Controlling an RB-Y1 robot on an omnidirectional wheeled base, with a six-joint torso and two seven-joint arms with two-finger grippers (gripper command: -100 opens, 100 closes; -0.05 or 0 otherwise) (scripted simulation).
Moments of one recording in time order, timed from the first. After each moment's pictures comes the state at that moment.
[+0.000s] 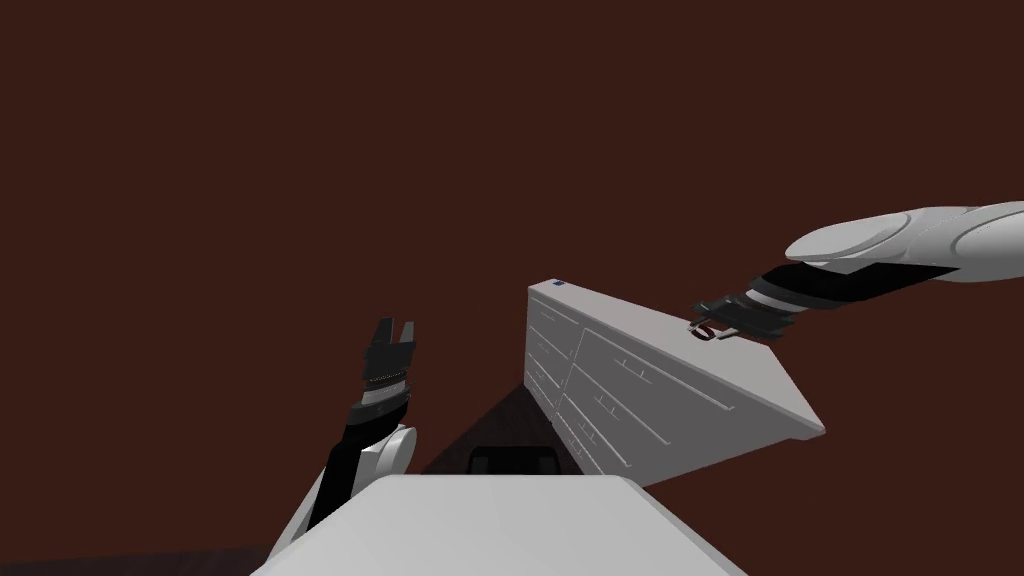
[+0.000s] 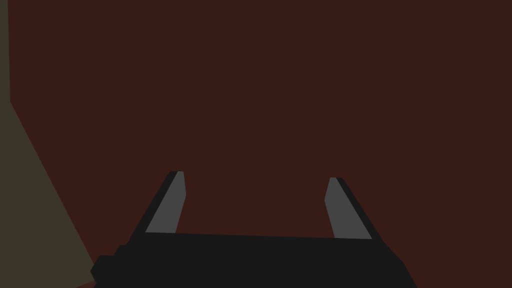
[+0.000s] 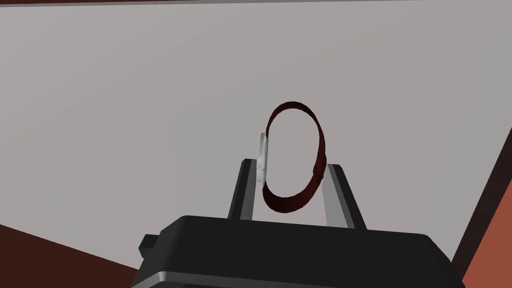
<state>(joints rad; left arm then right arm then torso) 0.52 0.03 0.05 -2.21 0.09 -0.61 -0.15 0.76 -2.36 0.05 -0.94 0.29 -1.13 1.36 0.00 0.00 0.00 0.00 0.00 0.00</state>
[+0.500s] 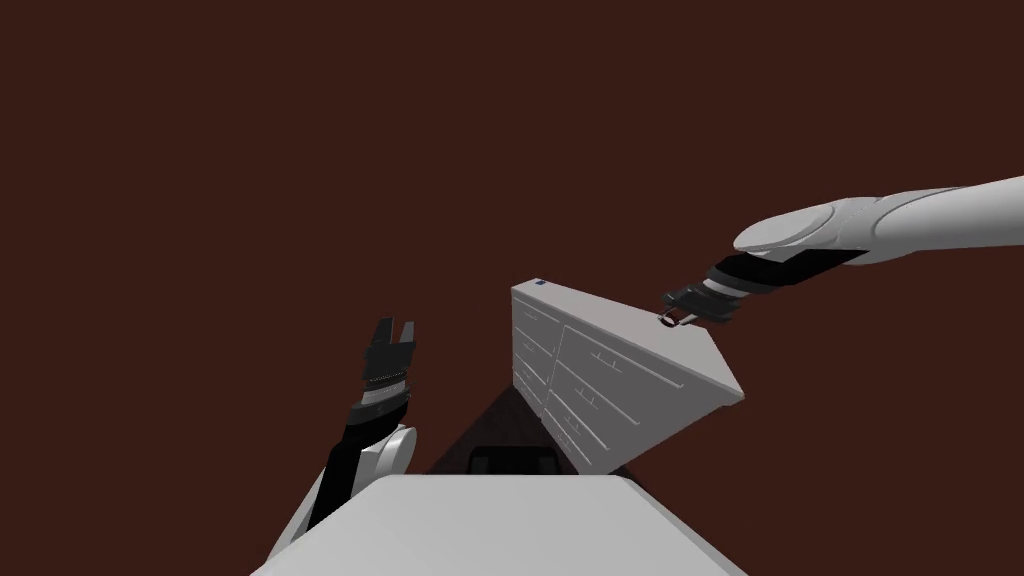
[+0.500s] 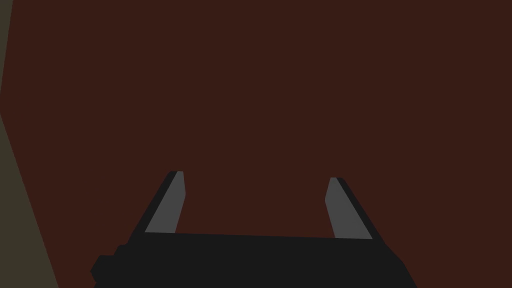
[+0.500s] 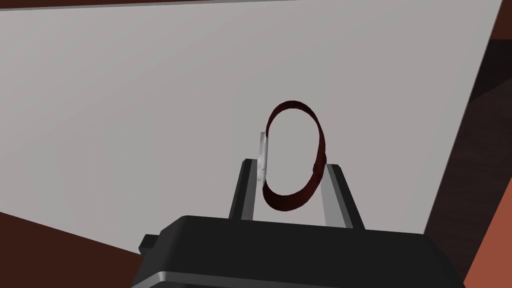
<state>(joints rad) 0.52 0.03 0.05 -2.21 0.09 -0.61 -0.15 0.67 -2.47 0.04 -1.08 0.28 -1.08 1.31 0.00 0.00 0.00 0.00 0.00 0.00</state>
